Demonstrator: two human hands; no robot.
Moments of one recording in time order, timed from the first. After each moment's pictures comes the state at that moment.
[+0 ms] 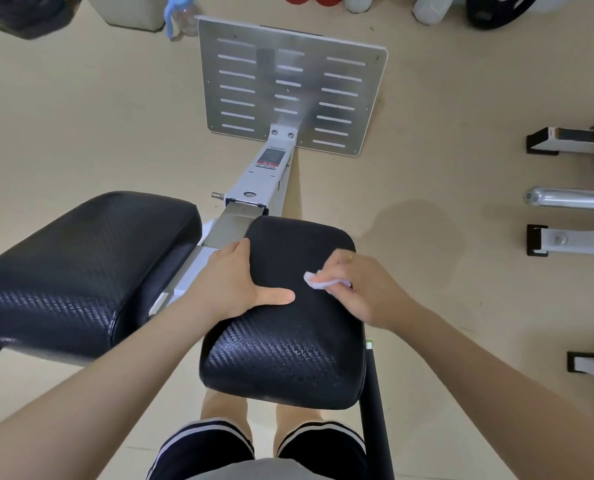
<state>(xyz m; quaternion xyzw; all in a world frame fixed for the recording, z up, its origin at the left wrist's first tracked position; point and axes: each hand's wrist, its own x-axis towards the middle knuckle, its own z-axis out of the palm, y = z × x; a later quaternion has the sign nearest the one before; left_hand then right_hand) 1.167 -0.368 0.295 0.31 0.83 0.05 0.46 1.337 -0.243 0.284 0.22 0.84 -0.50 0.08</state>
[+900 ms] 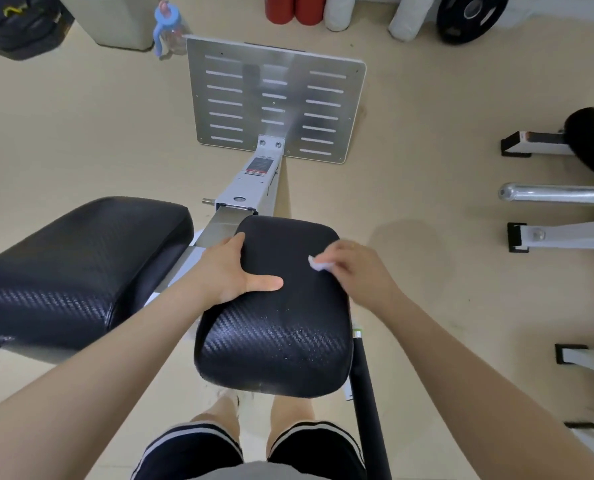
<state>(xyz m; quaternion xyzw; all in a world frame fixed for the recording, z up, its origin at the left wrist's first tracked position) 1.167 -0.368 0.293 0.28 0.81 0.10 0.51 1.350 -0.243 0.265 0.33 0.81 -0.48 0.03</state>
